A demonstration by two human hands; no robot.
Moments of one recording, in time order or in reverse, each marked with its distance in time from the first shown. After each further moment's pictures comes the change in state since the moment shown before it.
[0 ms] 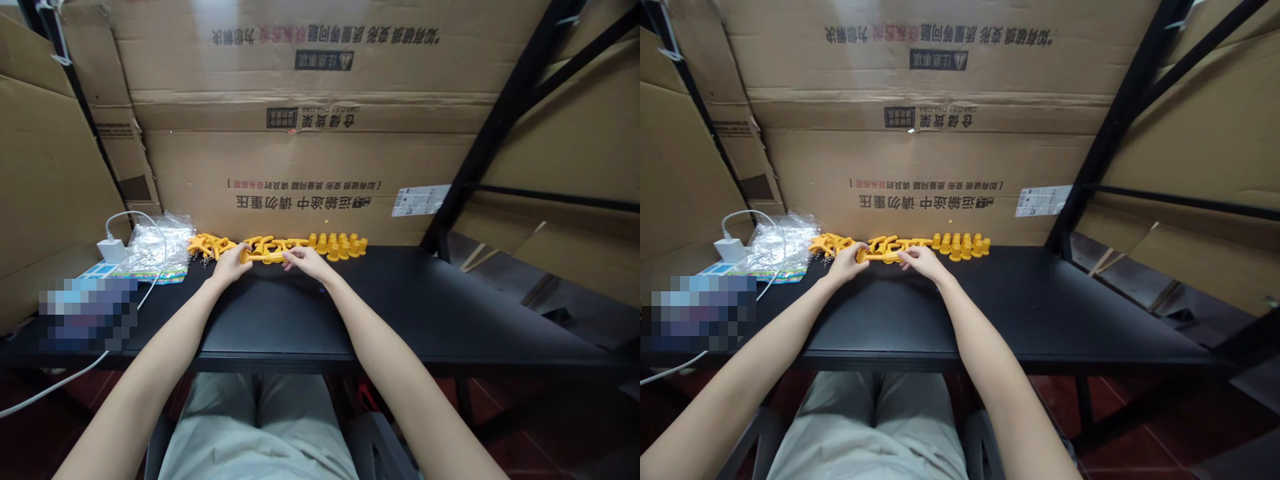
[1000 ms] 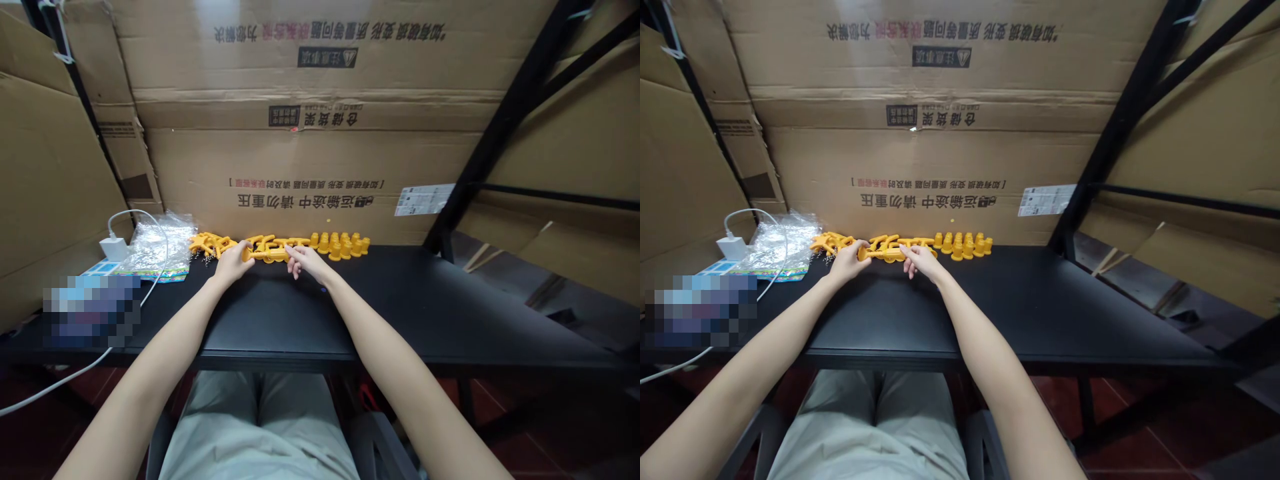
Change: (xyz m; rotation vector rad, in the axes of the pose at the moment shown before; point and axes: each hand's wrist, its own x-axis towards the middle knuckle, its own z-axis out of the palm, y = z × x) left_hand -0.003 0.010 -0.004 0.073 0.036 -0.021; right_hand -0.002 -0.010 0.006 0.128 -0.038 0.157
